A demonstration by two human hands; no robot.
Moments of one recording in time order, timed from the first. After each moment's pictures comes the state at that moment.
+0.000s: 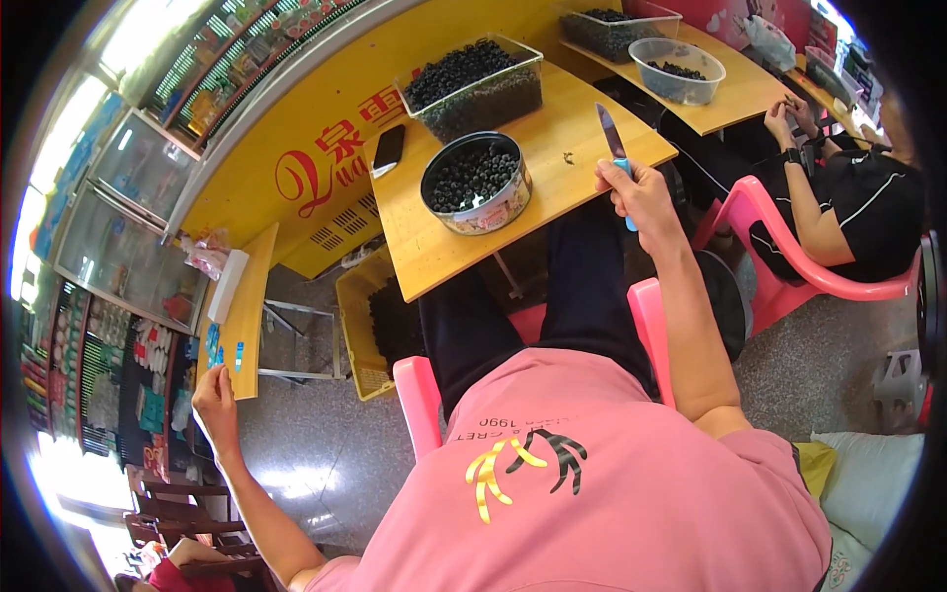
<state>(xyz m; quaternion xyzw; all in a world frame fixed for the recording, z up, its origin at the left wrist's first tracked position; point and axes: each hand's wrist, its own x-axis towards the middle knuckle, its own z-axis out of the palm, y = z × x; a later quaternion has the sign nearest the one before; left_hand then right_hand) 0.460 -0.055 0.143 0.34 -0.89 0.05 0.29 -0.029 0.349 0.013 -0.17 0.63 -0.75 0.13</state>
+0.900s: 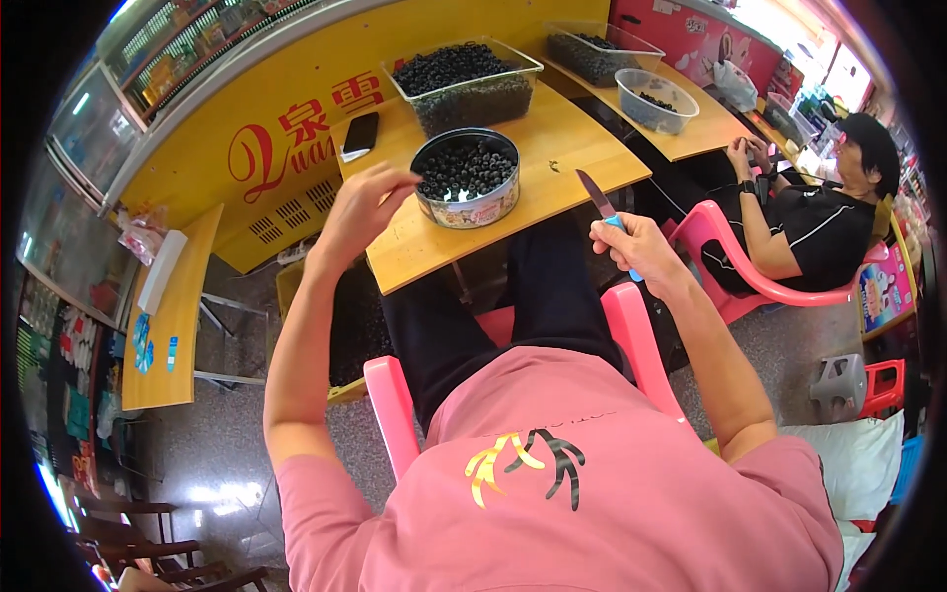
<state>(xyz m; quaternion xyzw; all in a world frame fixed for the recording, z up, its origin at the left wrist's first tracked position) 0.154 -0.004 0.083 -0.13 -0.93 -0.22 0.27 0.042 0.361 0.040 -0.18 0.73 -0.61 0.23</state>
